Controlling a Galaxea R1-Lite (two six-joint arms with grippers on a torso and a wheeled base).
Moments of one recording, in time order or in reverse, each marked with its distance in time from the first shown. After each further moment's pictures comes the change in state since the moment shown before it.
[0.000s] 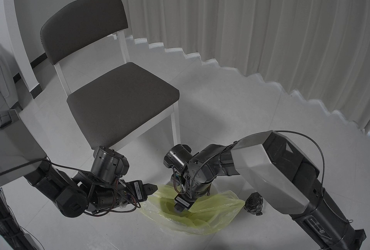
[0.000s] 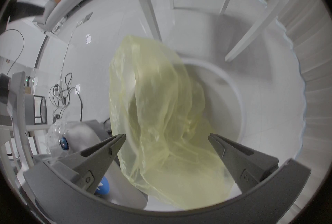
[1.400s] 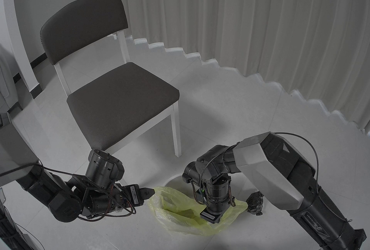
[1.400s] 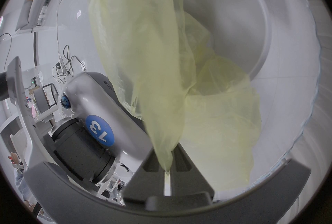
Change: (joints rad) left arm -0.010 -0.047 0.055 -0.005 0.007 0.000; right arm -0.061 0.064 -0.027 0.479 0.032 0.052
